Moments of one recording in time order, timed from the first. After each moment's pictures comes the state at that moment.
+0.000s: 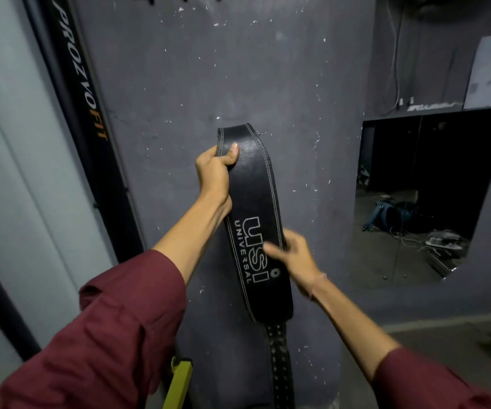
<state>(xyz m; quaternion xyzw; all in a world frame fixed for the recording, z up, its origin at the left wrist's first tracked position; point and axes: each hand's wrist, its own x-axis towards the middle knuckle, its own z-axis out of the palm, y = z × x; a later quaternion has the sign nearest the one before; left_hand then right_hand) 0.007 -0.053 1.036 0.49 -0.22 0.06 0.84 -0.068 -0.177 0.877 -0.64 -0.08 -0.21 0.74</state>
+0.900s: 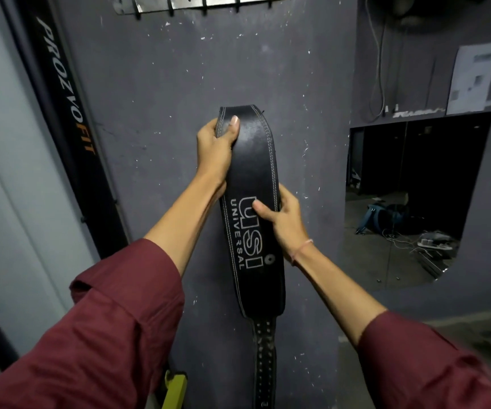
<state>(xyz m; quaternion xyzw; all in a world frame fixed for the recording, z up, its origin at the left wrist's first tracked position) 0.006 -0.073 1.087 0.56 -0.32 0.12 0.76 -0.066 -0.170 0.972 -0.59 -0.11 -0.33 0.73</state>
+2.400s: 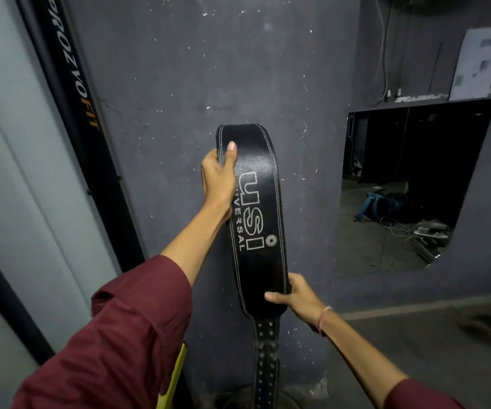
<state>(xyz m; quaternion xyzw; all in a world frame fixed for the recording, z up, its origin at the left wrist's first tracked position) -0.012 -0.065 1.005 0.60 -0.25 0.19 0.74 -0.143 -0.186 0.803 -0.70 -0.01 -0.07 0.71</state>
